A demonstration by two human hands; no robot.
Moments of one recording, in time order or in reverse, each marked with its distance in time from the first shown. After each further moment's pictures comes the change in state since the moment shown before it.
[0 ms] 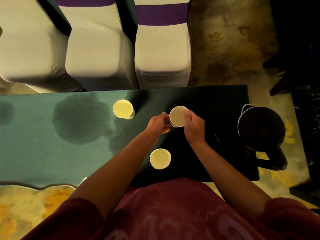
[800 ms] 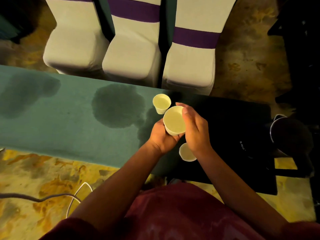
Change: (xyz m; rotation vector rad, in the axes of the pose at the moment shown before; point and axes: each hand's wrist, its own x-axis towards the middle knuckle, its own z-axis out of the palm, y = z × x) left_hand -0.109 -0.036 -0.111 -0.921 -0.470 0.148; right_hand -0.128 -0.146 0.020 0.394 -0.200 -0.296
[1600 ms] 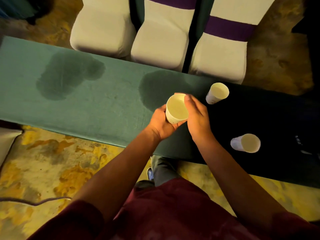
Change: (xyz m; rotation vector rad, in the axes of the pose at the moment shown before) left_hand -0.073 0.171 -0.136 0.074 0.098 0.015; right_hand -0.031 -0.020 0.227 0.147 -0.023 0.101
